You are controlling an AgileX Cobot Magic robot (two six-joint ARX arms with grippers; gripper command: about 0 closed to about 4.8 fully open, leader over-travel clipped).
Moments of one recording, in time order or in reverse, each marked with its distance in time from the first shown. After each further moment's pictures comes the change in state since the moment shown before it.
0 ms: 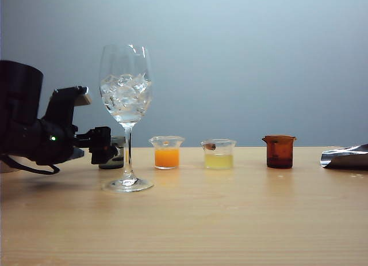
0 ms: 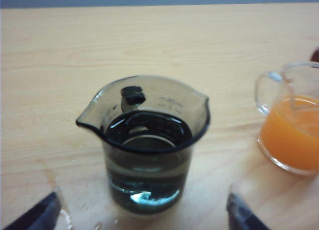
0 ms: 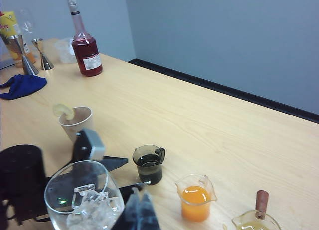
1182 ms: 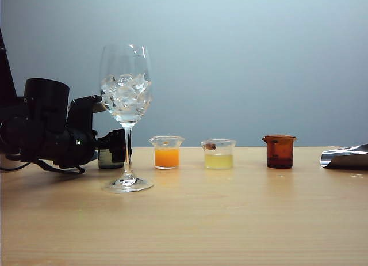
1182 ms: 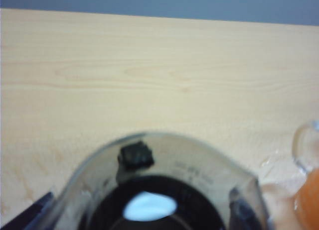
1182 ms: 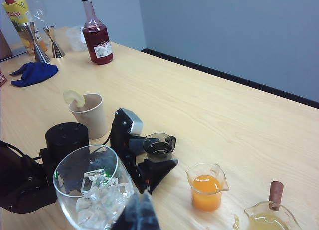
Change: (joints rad) left arm -0.002 0.161 0.233 -0.044 -0.004 -0.069; right arm 0.000 0.014 -0.019 -0.003 -0.047 0.000
